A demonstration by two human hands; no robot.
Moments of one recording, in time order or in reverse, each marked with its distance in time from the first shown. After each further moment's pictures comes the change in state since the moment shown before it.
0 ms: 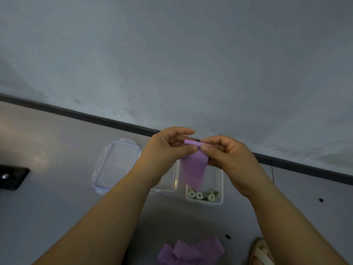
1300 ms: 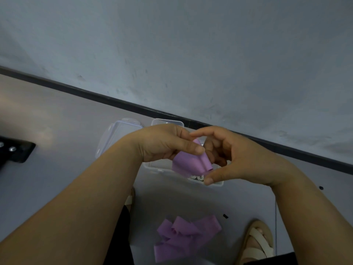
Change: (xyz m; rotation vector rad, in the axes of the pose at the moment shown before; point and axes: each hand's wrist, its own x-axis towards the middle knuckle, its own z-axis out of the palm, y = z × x) left_hand 0.000 -0.002 -0.019 0.032 -0.641 -0.324; right_hand -0.022 -0.019 -0.011 -0.460 -0.592 -0.077
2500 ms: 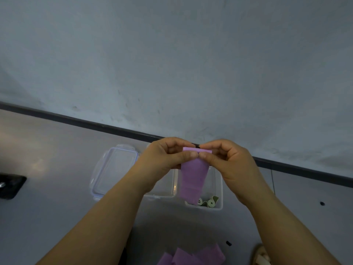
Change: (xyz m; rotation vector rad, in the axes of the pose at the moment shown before) left_hand 0.010 0.006 0.011 -0.086 0.494 0.292; right_hand 0.020 0.015 0.005 0.212 0.691 -0.034
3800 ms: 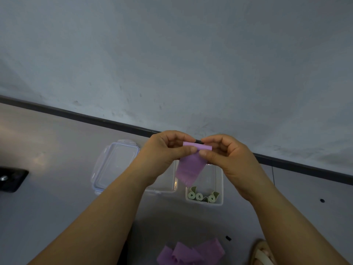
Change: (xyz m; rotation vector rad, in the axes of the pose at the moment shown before) left_hand 0.003 -0.002 -0.002 0.092 0.072 0.031; right_hand 0.003 0.007 0.000 0.080 -0.043 0.099
